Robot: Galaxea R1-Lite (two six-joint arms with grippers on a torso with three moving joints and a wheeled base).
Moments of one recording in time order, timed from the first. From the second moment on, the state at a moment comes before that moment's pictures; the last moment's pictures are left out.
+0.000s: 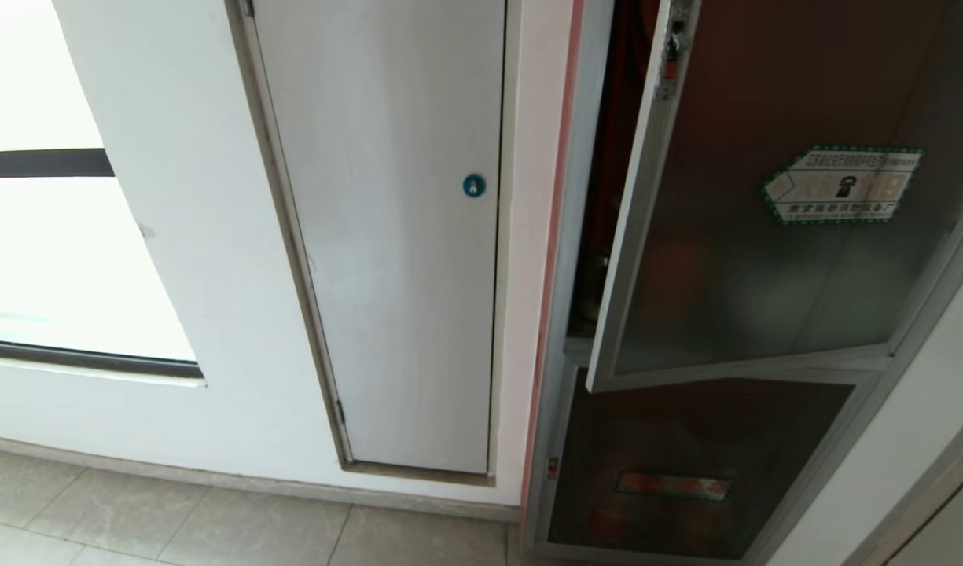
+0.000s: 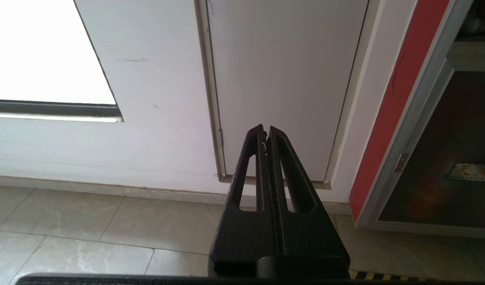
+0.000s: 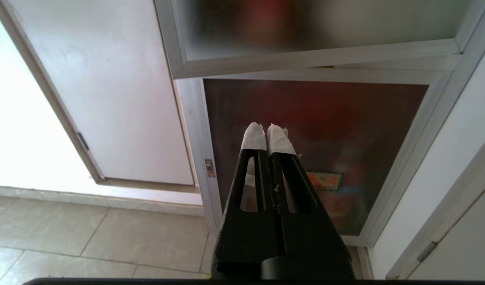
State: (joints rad) left arm -0.01 0.00 0.00 -0.02 -0.01 0.01; right arm 0.00 0.00 0.00 -0.01 0.00 0.06
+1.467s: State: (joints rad) left arm -0.01 0.00 0.00 -0.02 -0.01 0.01; right arm 0.00 0.00 0.00 -0.01 0.00 0.06
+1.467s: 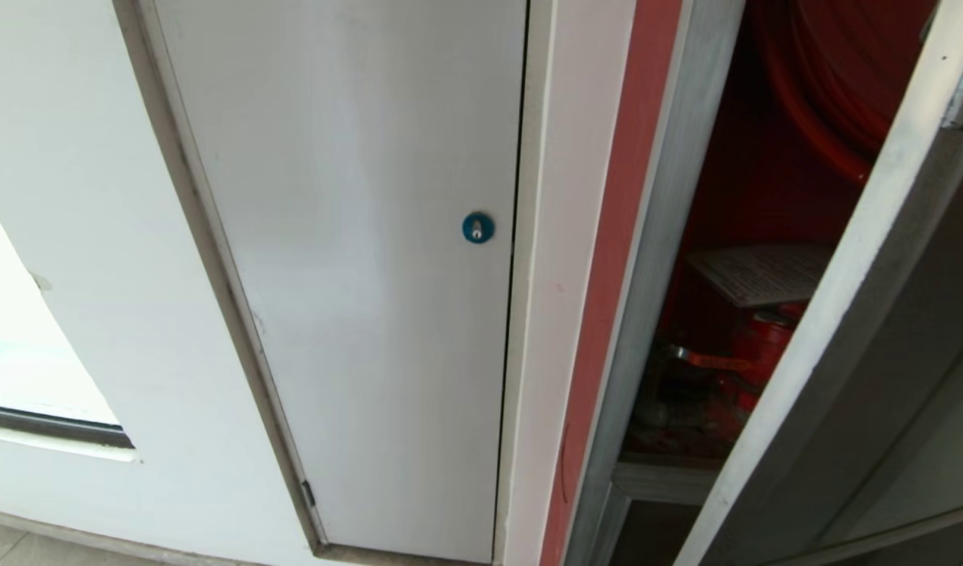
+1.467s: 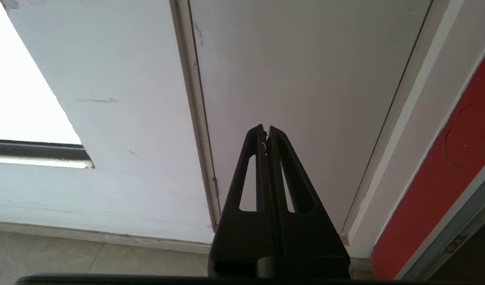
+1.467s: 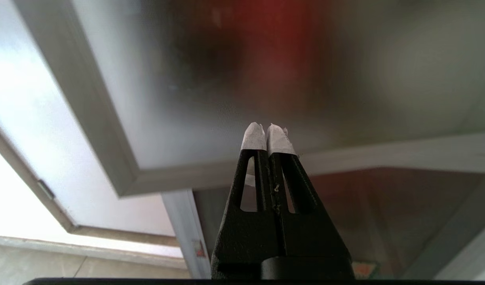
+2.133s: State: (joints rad) left arm -0.01 0.00 0.00 -0.02 -0.01 0.01; right arm 0.00 0.00 0.00 -0.01 0.00 0.06
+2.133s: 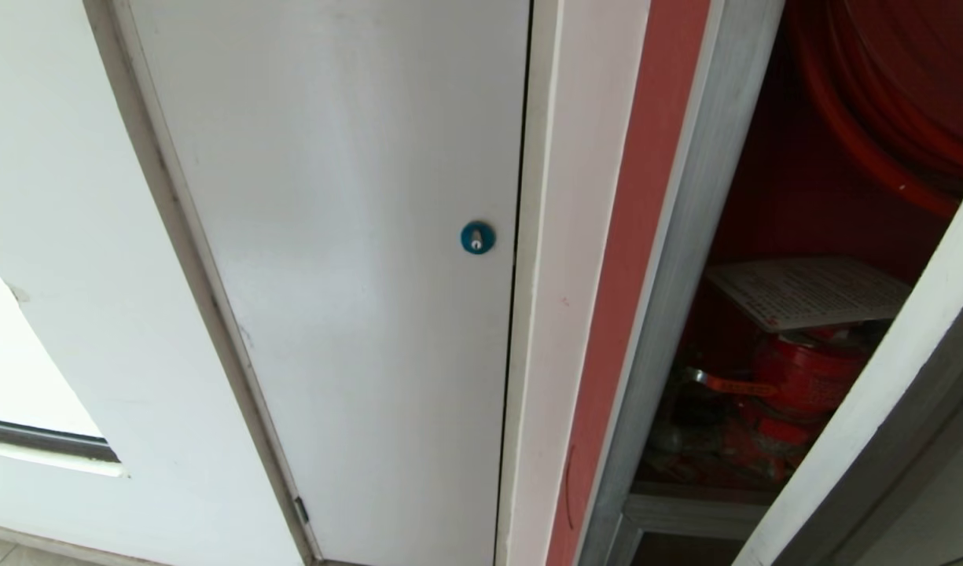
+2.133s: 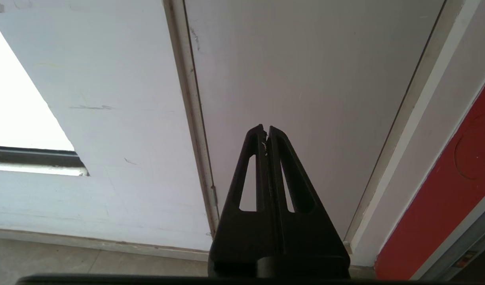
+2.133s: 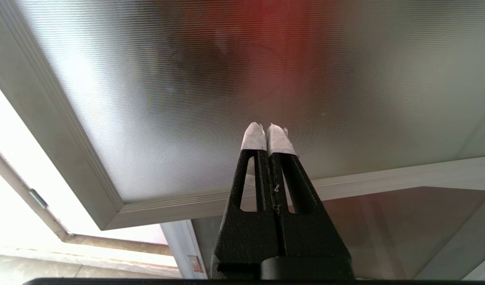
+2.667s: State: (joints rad) left arm -0.01 0.00 0.00 -0.02 -0.01 0.01; right arm 0.00 0.00 0.00 -0.01 0.00 0.06
